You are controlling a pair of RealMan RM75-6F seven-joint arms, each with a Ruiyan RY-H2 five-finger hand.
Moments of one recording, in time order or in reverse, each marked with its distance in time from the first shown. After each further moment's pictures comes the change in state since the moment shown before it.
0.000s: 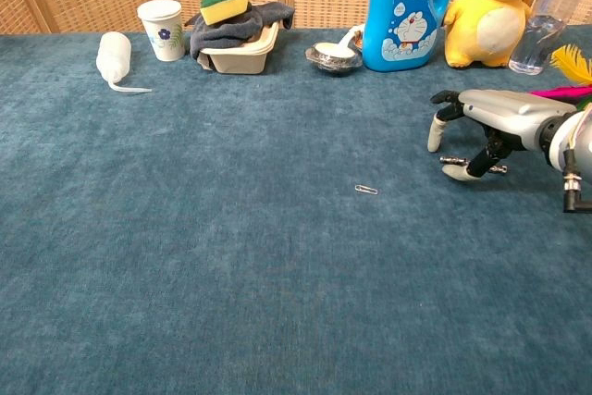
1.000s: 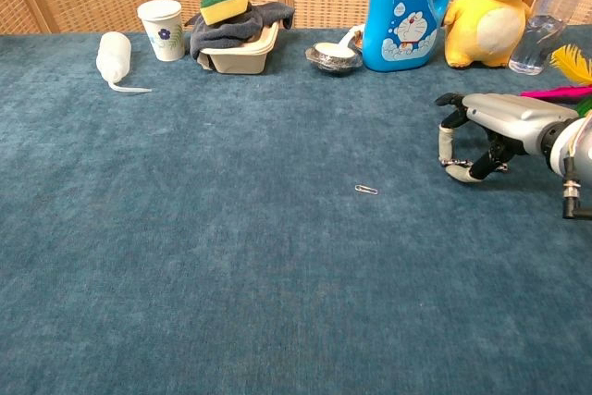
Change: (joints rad) left arm -0.002 0.001 0.003 -0.002 0.002 -0.006 -0.005; right arm -0.010 -0.030 -0.006 0.064 -0.026 0.003 0.028
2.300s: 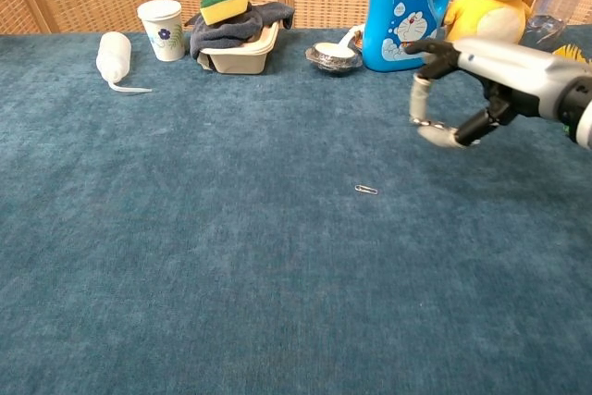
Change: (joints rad) left arm -0.003 -0.002 0.004 -0.006 0.009 -0.004 0.005; right arm -0.050 0.148 0.009 -0.348 -0.203 0.120 0.119
